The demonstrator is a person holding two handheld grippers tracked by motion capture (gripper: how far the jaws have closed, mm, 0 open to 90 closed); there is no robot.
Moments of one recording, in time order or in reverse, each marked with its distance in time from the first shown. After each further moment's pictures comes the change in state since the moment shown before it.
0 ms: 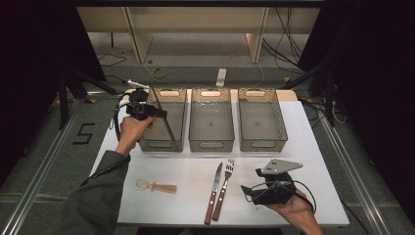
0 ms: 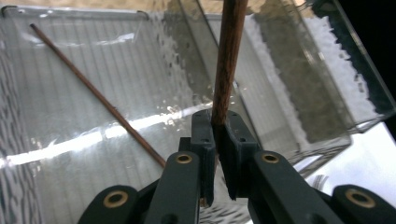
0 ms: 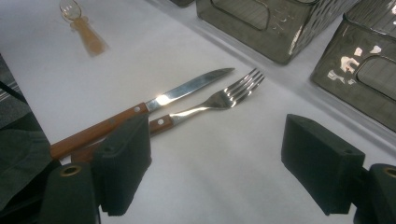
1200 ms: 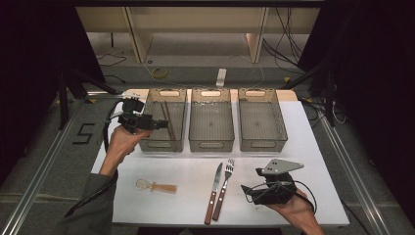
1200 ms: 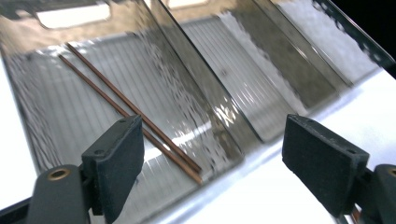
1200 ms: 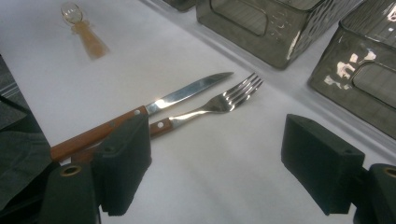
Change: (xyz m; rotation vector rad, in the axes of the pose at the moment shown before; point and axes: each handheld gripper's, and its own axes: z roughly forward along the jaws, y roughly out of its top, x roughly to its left) left arm -0.029 -0.044 -0.044 -0.071 0.020 0.276; right arm 0.000 0.001 -0.002 -0.015 -0.004 -0.009
